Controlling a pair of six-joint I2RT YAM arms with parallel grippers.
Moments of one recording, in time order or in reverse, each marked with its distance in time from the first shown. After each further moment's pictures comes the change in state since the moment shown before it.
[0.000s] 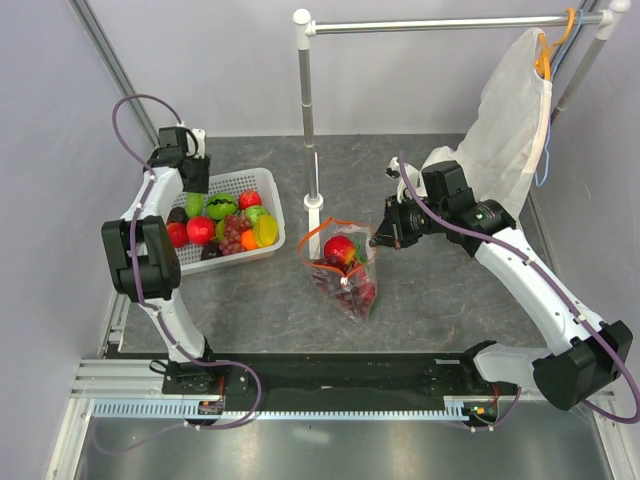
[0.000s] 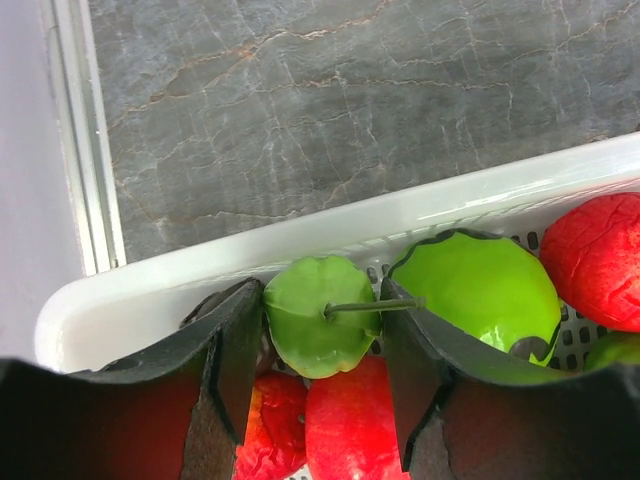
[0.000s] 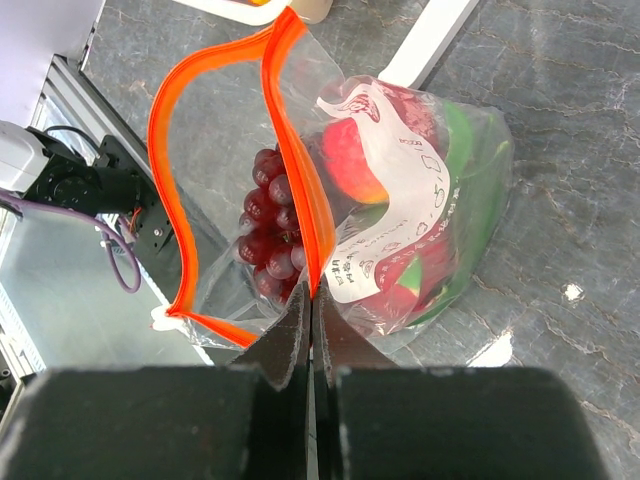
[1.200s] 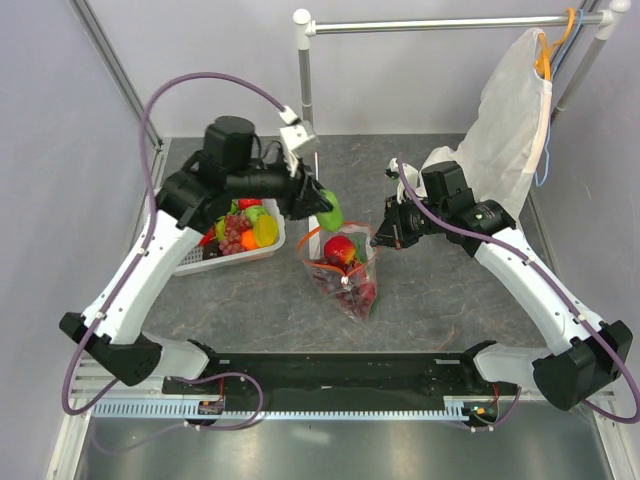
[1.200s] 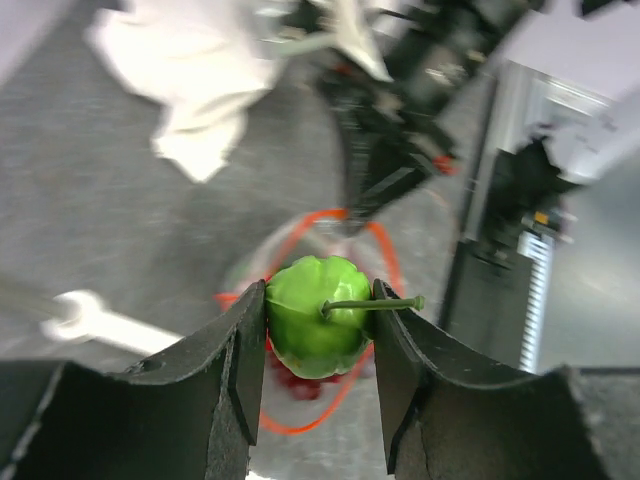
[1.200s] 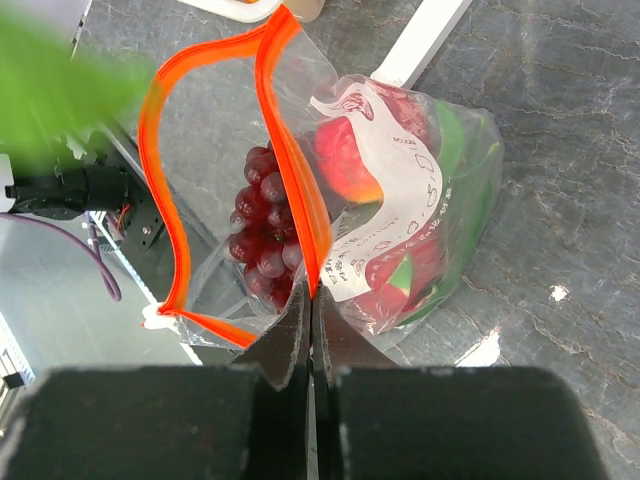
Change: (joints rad) left arm -0.669 -0.524 0.180 -0.261 0.685 -0.084; right arm 0.000 0.000 -0.003 0.000 0.012 -0.027
